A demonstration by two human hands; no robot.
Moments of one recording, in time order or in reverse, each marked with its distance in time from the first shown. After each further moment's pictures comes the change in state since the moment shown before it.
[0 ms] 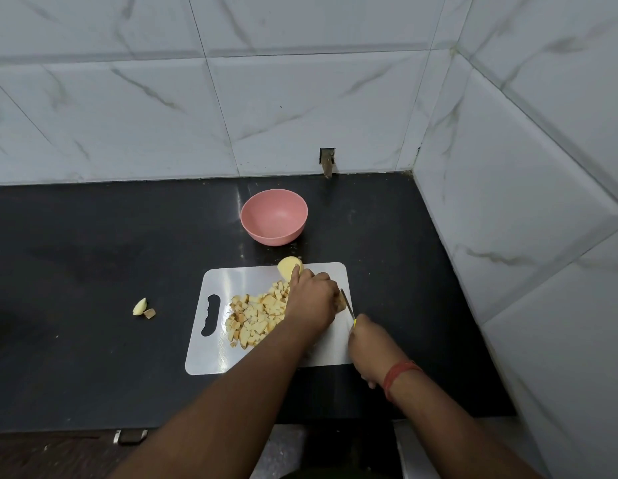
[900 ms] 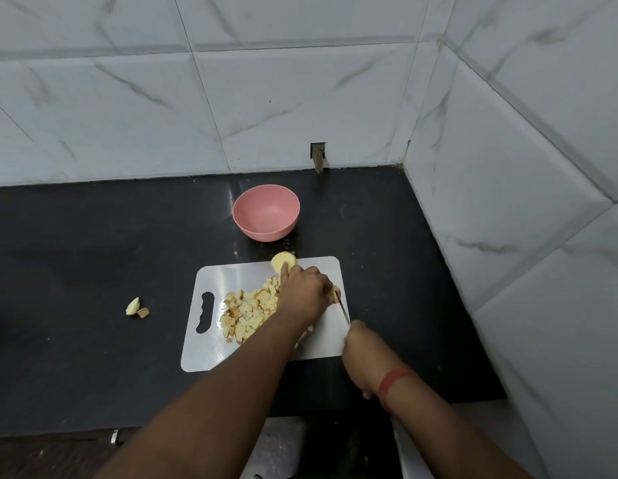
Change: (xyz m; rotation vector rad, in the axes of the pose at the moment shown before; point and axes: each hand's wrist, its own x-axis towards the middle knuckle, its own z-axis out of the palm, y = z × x) left_hand -0.002 -0.002 -0.006 -0.104 -0.048 -0.049; right_hand -0.024 0.003 0.005 -0.506 -0.091 -0.212
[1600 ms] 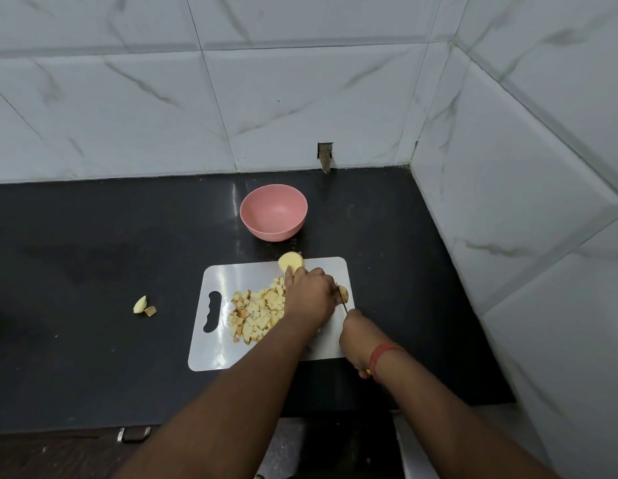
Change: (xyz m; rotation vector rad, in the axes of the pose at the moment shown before) left_hand -0.002 -0.002 0.006 -0.013 0.046 -0.065; right_hand 0.022 -0.019 -0.023 -0.453 -0.248 -0.107
